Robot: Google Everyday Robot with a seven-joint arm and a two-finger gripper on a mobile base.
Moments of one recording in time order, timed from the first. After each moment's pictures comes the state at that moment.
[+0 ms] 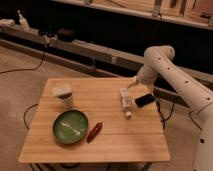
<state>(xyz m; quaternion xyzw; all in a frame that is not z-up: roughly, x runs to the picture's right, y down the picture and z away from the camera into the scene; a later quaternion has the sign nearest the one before) 0.197 0.005 0.835 -0.16 -0.24 -0.60 0.74</state>
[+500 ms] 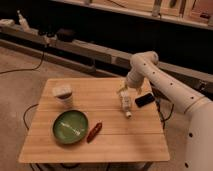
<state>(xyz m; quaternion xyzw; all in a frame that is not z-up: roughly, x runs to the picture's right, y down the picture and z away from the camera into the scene) 0.153 0.041 0.862 -0.16 -0.26 -0.66 0.68</state>
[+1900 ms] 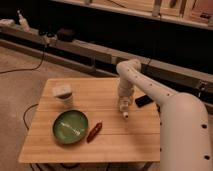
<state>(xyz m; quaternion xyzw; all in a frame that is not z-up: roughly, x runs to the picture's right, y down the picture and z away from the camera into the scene) 0.129 0.095 0.884 -0.31 -0.33 -0.61 0.65</state>
